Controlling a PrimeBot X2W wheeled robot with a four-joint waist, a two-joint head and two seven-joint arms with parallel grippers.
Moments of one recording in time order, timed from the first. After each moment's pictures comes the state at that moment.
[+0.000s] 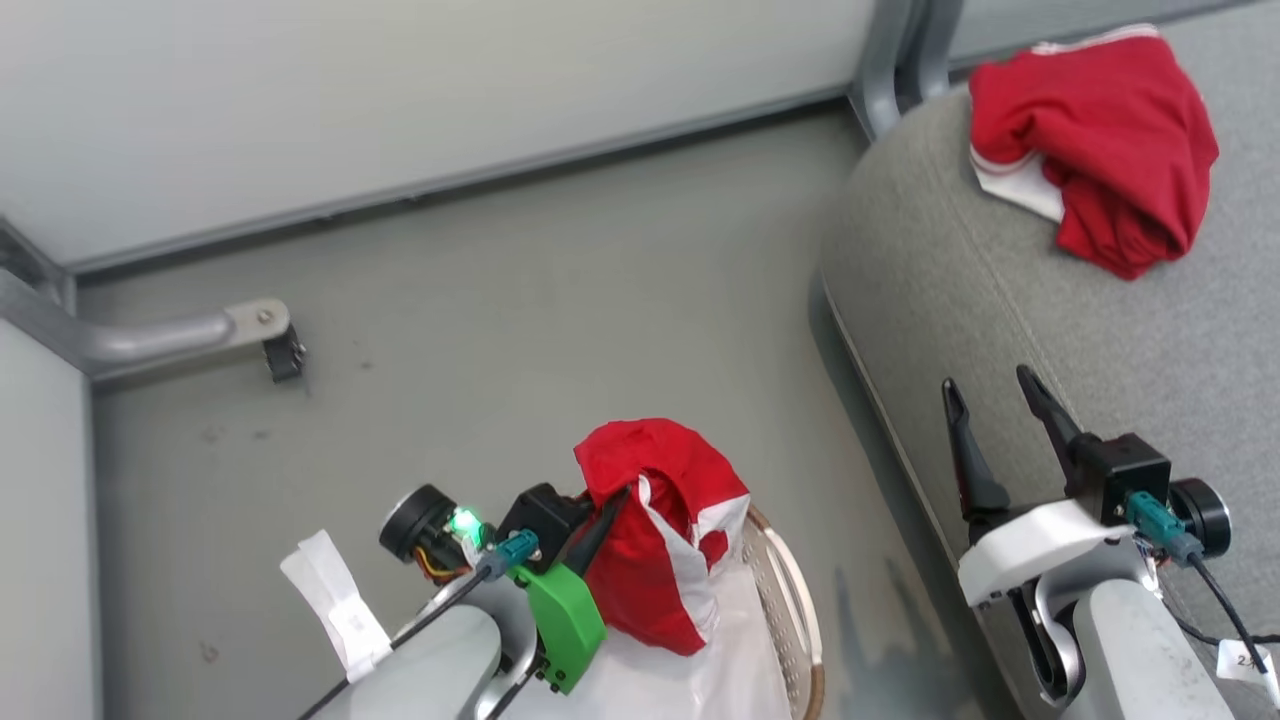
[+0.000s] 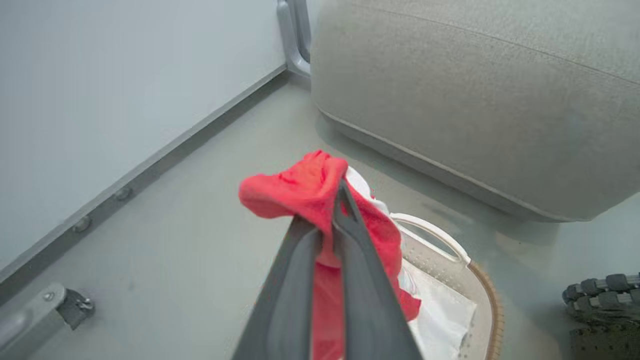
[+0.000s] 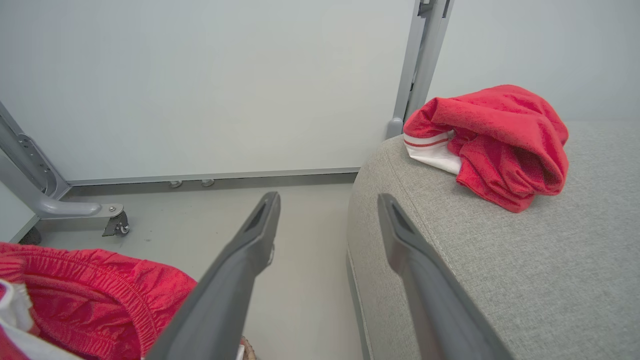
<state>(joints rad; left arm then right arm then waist) -0.52 0.16 -0.93 0.73 -0.43 -0.12 -0.26 -0.24 -0.05 -0.01 0.32 0.07 0.13 -0.26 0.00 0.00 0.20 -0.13</state>
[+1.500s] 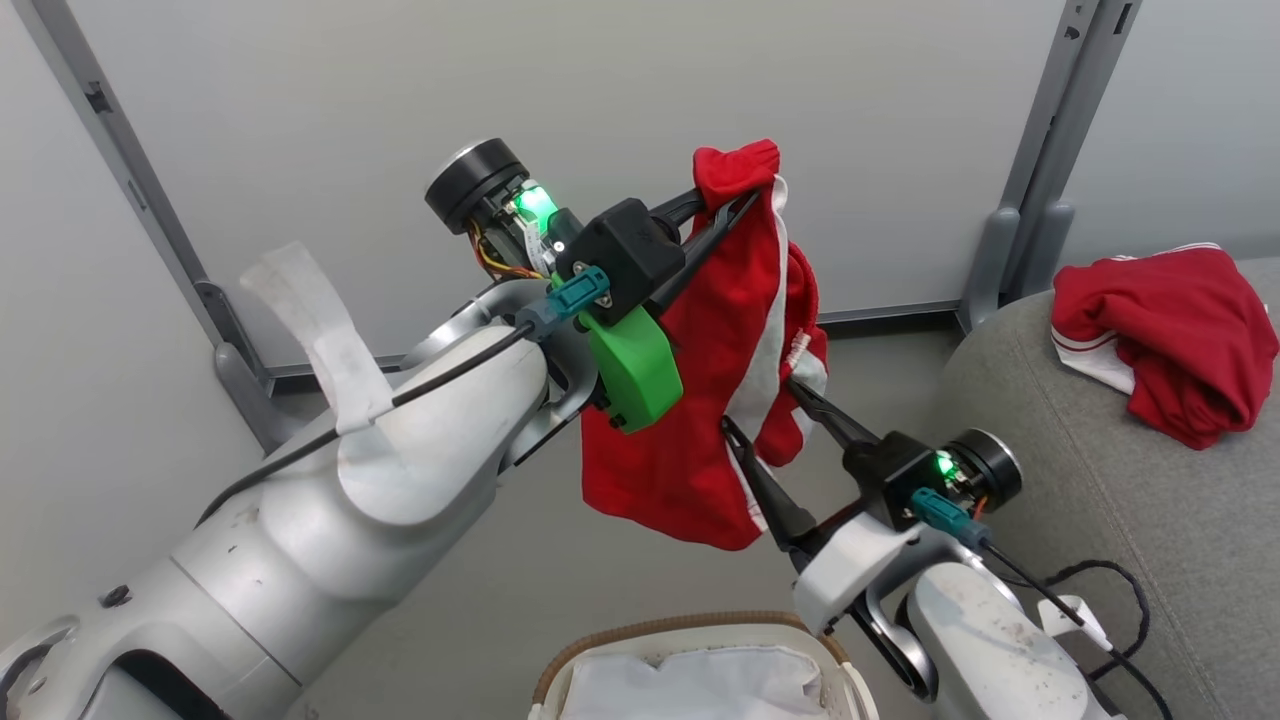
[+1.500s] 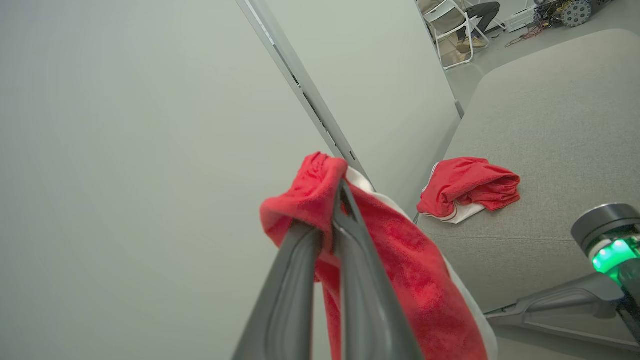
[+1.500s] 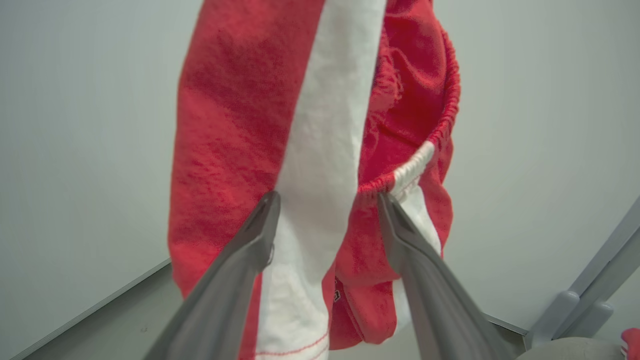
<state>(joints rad) -1.01 0.22 -1.06 0.46 -0.50 -0.13 -0.19 -0.36 -0.05 0.40 0.40 0.10 0.13 -0.26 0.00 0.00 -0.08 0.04</state>
